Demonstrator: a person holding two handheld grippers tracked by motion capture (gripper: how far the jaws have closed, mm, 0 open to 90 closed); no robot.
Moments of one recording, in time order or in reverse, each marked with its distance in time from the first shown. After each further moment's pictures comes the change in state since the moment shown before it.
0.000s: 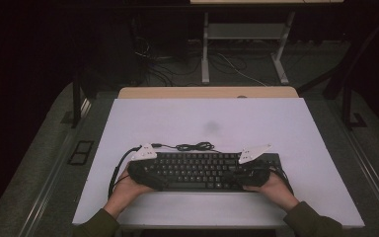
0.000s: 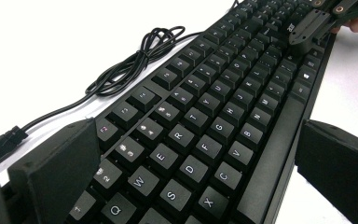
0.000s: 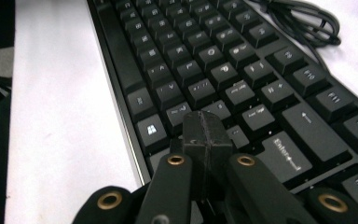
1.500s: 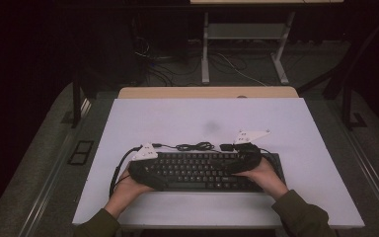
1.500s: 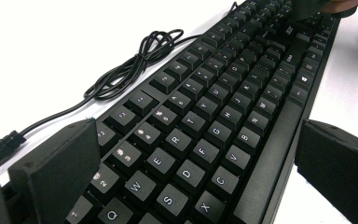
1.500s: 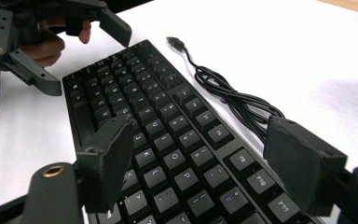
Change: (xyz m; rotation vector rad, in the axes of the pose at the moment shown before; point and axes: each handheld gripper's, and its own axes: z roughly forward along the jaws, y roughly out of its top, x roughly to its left) left arm -0.002 0.002 0.001 -0.004 0.004 0.003; right arm -0.012 0.040 0.007 -0.196 -0.065 0.065
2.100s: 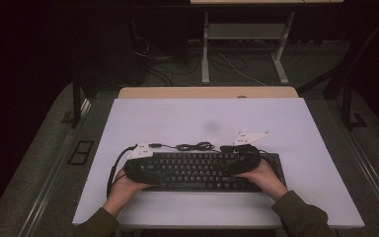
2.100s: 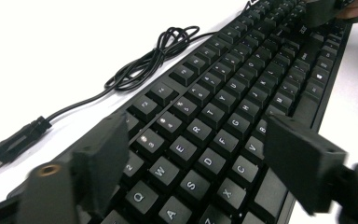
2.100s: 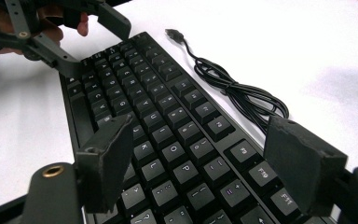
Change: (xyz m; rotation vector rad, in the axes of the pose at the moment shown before) left arm 0.012 -0.007 -0.006 -0.010 0.020 -0.027; right arm -0.002 -0.006 0.004 0.021 -0.007 0.000
